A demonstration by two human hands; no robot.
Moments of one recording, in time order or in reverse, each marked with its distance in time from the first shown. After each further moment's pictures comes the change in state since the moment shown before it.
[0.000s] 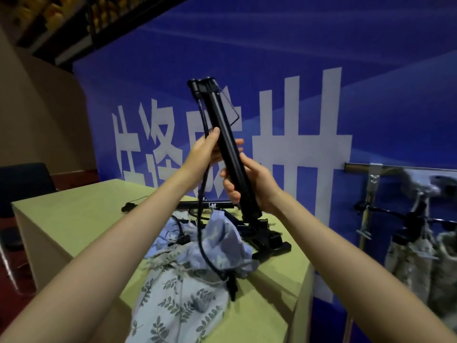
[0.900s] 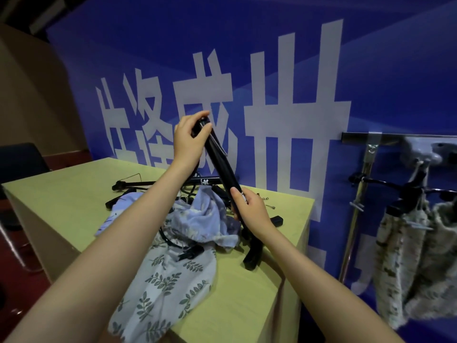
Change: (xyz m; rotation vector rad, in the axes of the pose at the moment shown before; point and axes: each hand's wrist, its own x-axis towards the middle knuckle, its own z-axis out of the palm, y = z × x) left_hand 0.022 -0.073 -0.006 0.566 0.351 0.212; right_hand -0.029 0.129 -0.054 -0.742 0.621 -0.197
